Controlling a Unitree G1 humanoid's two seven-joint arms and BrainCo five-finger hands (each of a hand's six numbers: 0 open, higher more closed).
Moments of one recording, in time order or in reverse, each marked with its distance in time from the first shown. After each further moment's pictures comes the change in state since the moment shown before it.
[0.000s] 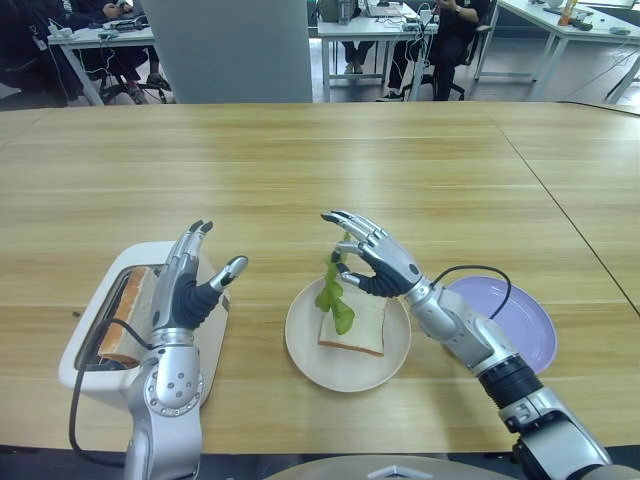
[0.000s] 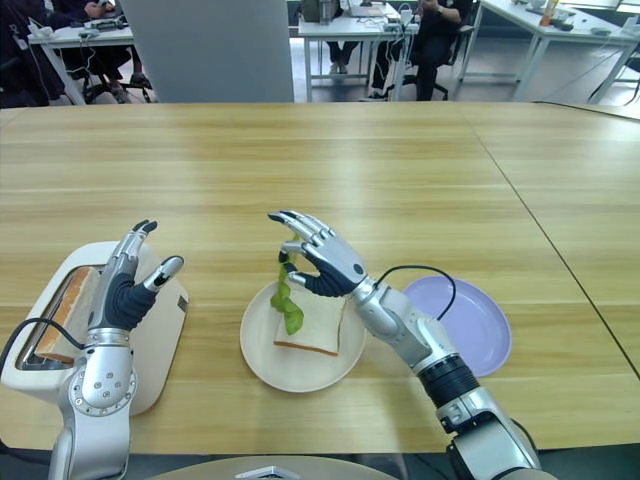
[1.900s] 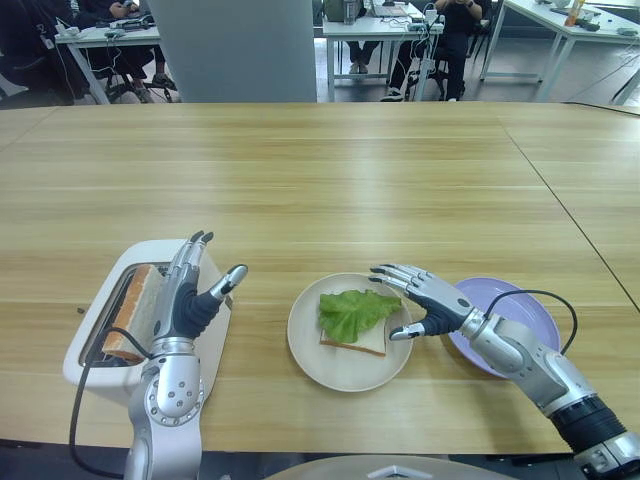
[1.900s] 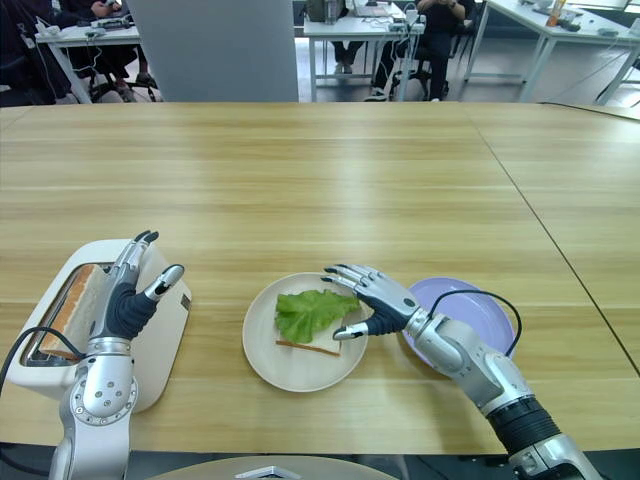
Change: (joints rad) left arm 0.049 0.000 -0.008 -0.002 -0.012 0.001 0.019; right arm 0.254 -0.331 -0.088 -0.203 0.167 0.077 0.312
